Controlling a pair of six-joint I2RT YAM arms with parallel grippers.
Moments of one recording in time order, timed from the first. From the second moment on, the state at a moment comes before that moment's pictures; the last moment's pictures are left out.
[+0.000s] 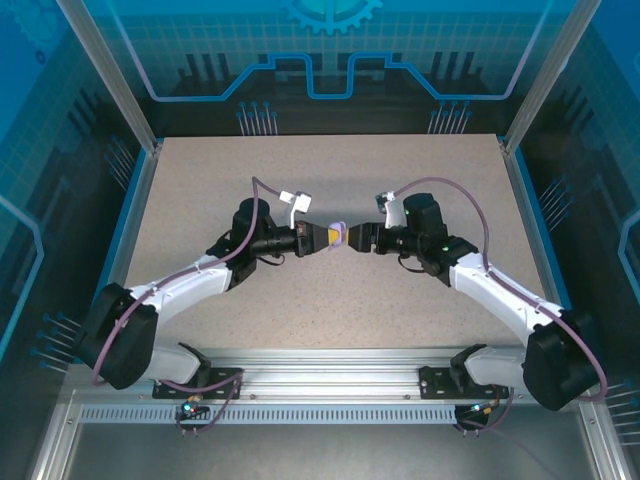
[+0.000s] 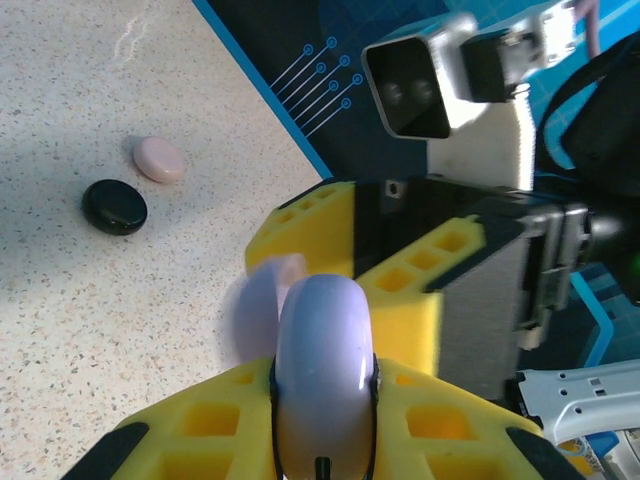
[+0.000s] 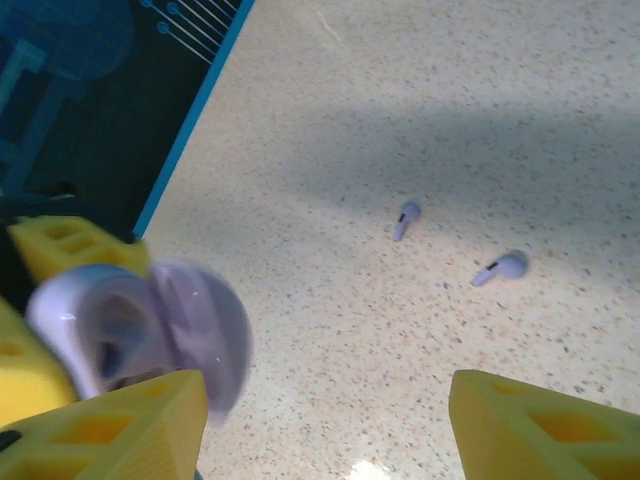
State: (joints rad) left arm -0.50 1.37 0.75 0.37 0.70 -0.66; right arm 0.45 1.25 0.81 -0.14 -0.47 0.51
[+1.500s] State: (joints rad) left arm -0.50 1.36 0.75 0.43 0.70 -0.68; right arm 0.47 1.25 0.80 -0.05 -0.55 0.61
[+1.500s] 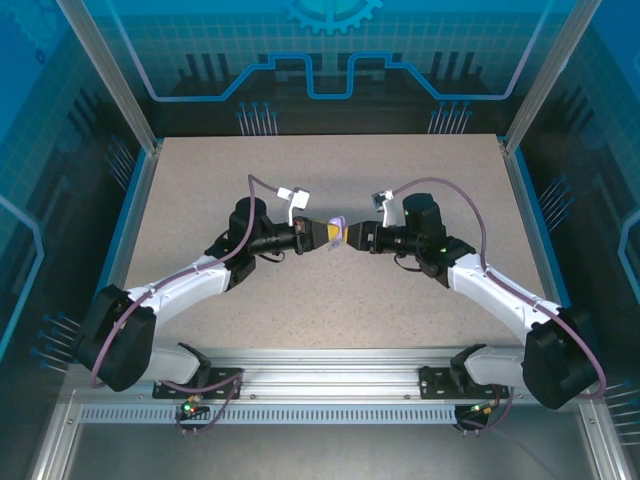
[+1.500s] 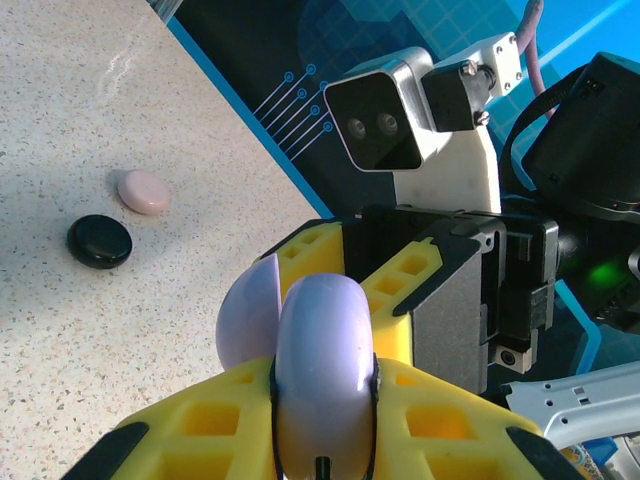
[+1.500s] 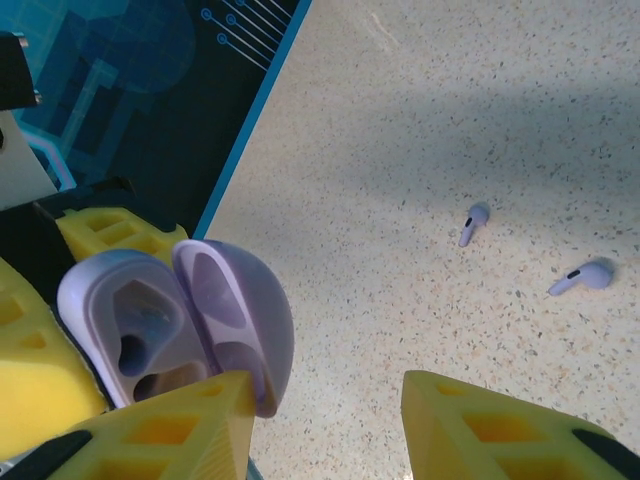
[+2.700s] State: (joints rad) left arm -0.50 1.36 0.74 0.45 0.66 -0.69; right arm 0.48 1.33 0.90 -0.06 -0.57 0.60
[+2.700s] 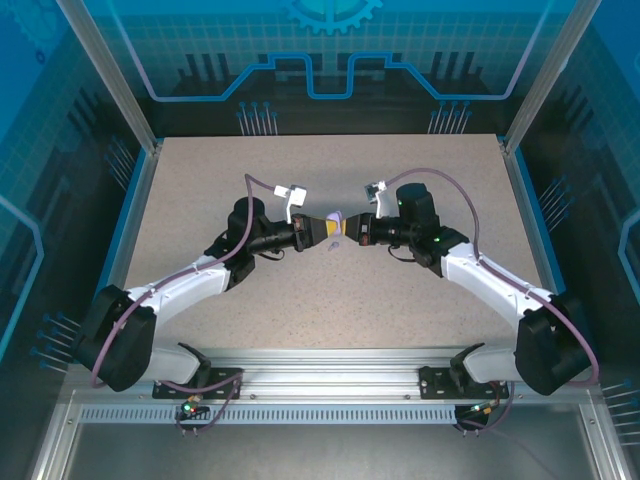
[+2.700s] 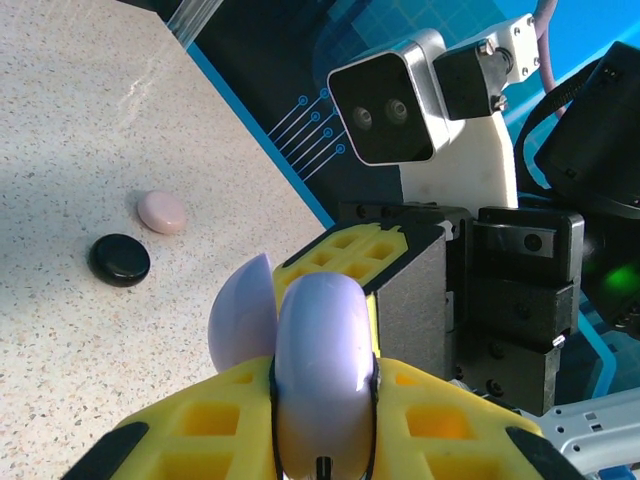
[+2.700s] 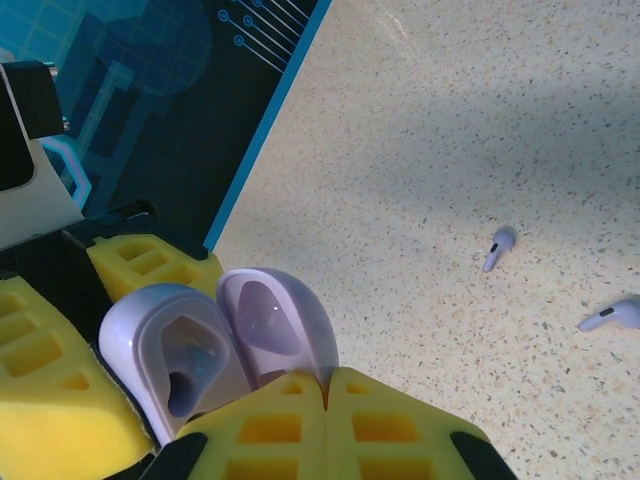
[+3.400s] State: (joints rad) left arm -0.41 1.32 1.08 -0.15 0.74 -0.38; right arm 0.40 1.34 1.11 -0.52 -0.44 0.13
